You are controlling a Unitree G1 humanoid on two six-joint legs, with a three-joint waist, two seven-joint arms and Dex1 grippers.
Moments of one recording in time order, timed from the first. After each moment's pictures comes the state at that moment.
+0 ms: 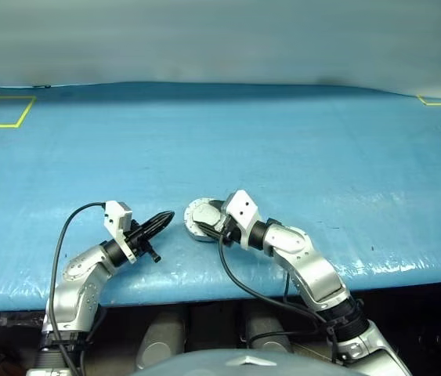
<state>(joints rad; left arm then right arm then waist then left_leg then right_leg) 0.06 0.34 0.09 -0.09 -0.48 0.25 -0.85 -0.19 -0.26 0.37 -0.19 0.09 0.38 0.58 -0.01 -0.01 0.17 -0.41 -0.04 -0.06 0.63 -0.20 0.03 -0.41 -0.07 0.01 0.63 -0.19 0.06</state>
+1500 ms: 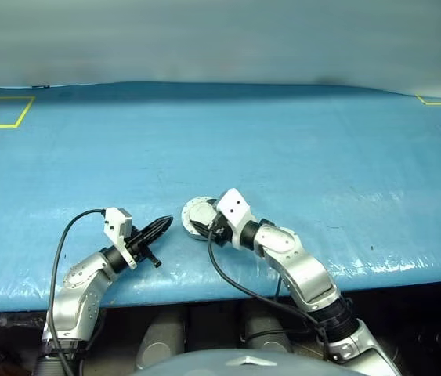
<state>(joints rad) 0.11 0.34 0.07 -0.09 -0.48 0.21 -0.81 -0.20 -0.19 0.40 -0.22 0.04 0.50 0.49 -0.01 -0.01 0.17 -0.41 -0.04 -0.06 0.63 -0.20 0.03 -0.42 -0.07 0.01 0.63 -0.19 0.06</state>
